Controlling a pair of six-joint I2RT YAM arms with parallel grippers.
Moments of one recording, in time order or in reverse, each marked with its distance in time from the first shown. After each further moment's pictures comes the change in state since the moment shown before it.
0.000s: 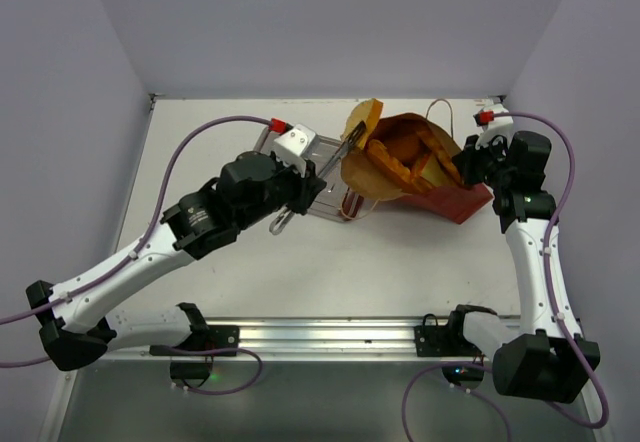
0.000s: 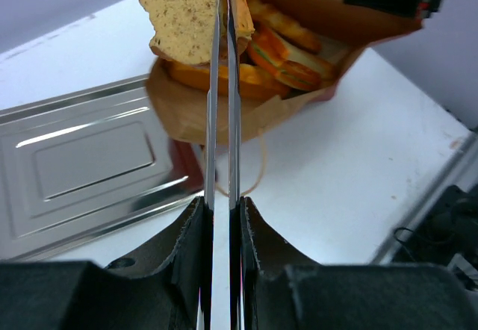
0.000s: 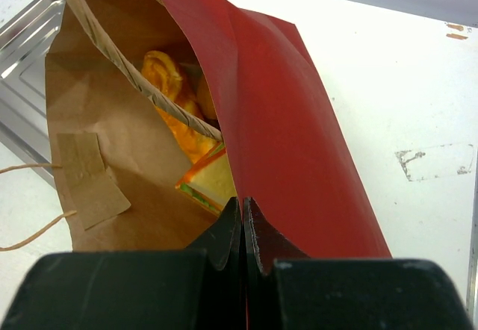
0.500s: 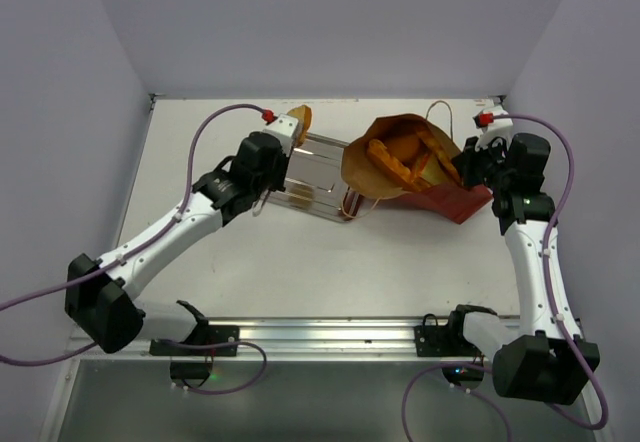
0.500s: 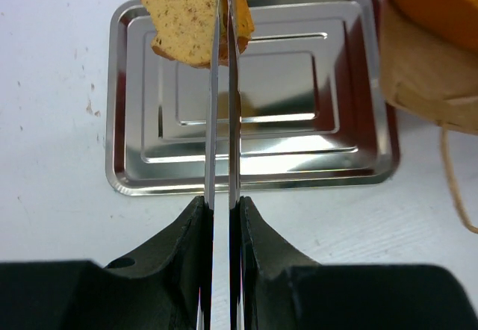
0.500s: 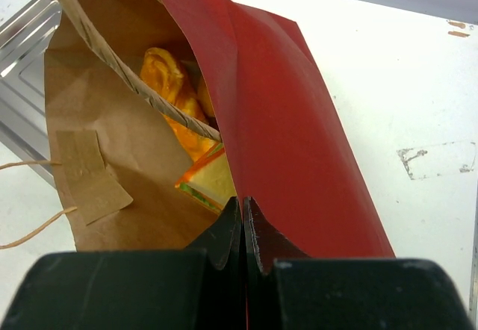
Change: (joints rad) left arm 0.304 0.159 -0.121 0.017 -0.135 0.105; right arm 0.000 -0.008 -0.017 0.011 0.000 0.002
